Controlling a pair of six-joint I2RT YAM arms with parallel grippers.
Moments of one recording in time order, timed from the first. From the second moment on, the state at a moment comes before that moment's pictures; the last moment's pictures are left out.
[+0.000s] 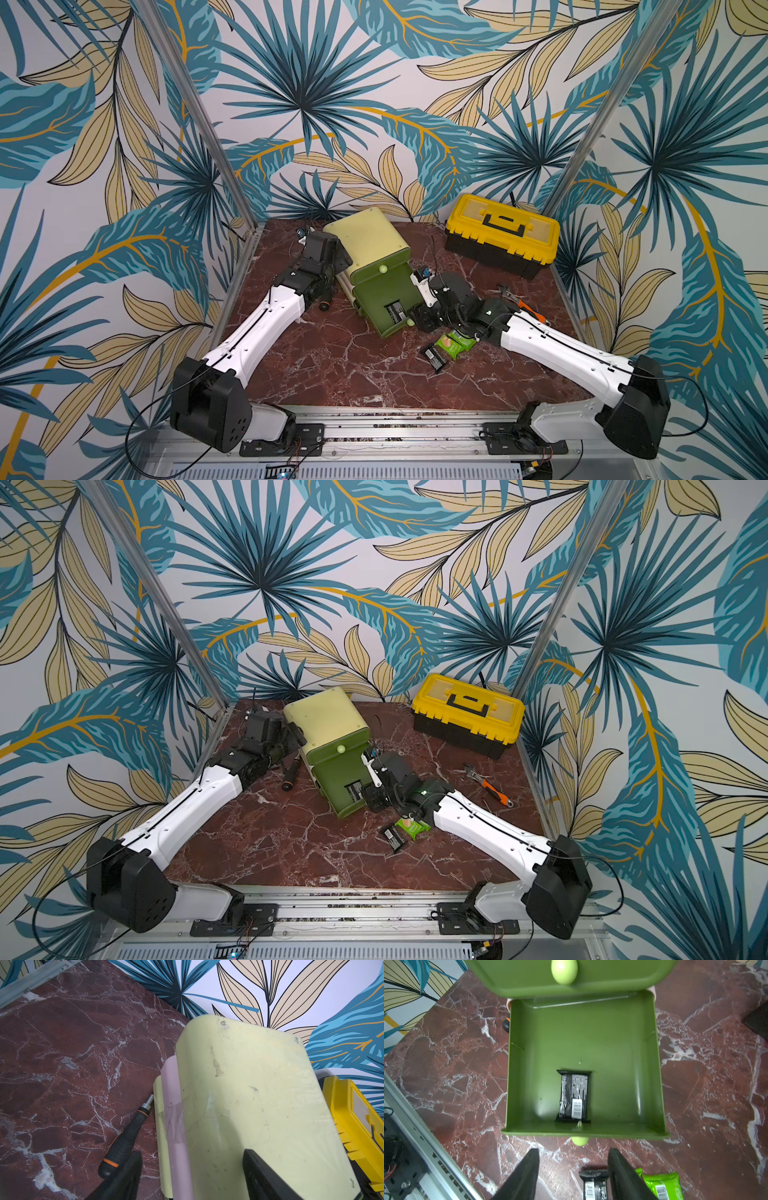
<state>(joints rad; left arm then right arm) -0.34 1.39 1.18 -0.43 -0.25 -0.79 0.79 1.38 1.14 -0.55 0.08 0.25</state>
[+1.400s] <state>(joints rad) -0.34 1.39 1.18 -0.43 -0.25 -0.79 0.79 1.91 1.51 -0.73 0.13 0.28</state>
